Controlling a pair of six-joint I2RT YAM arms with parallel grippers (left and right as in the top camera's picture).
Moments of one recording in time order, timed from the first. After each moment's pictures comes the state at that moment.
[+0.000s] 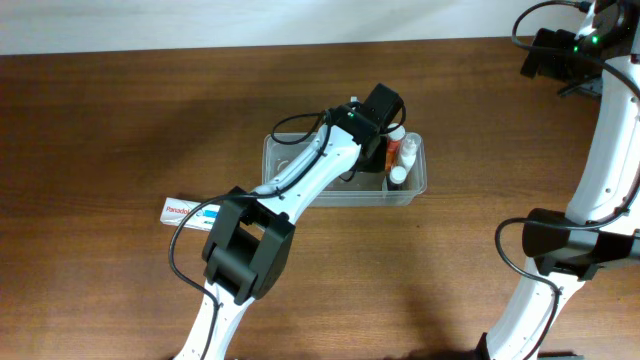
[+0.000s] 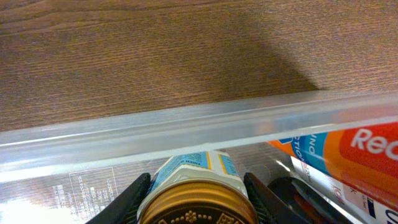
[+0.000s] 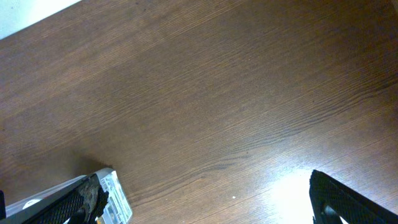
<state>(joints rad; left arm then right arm) -0.68 2.33 2.02 -0.93 -0.07 -0.52 -0.22 2.16 2.74 -1.69 0.08 0.21</state>
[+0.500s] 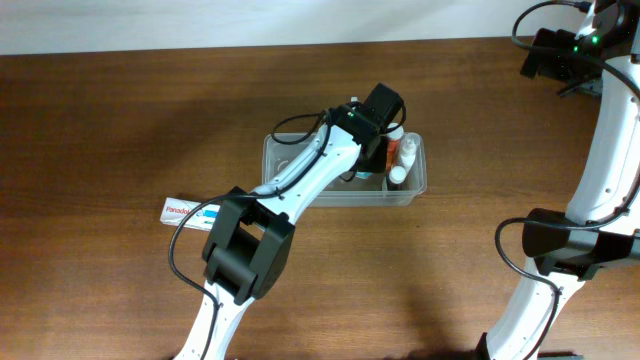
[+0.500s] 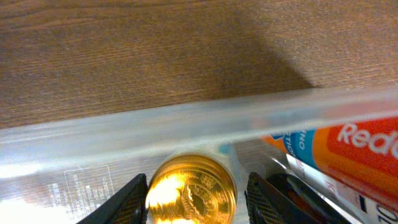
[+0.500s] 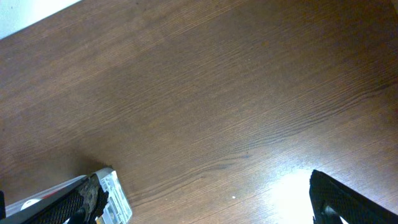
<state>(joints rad) -0.68 2.33 2.03 -0.93 -0.06 -0.52 -0.22 2.16 2.74 -1.69 0.08 0.21</state>
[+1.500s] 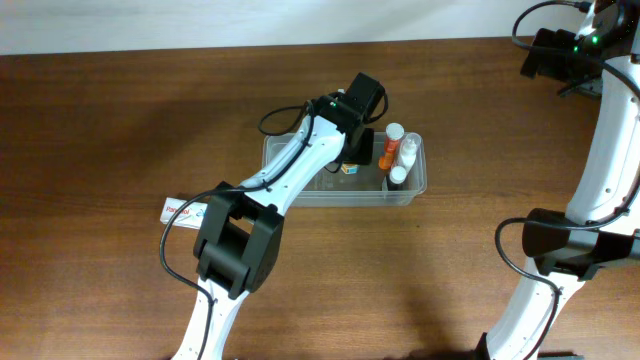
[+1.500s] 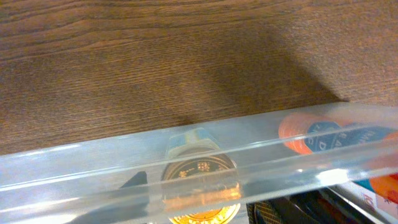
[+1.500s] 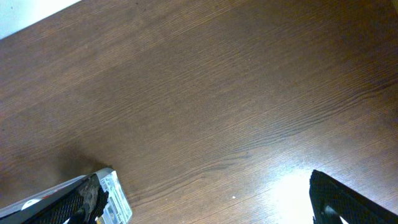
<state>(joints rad) -0.61 2.33 2.03 -0.95 -0.03 -0.45 -0.22 2.16 2.74 -1.69 0.08 0.21</state>
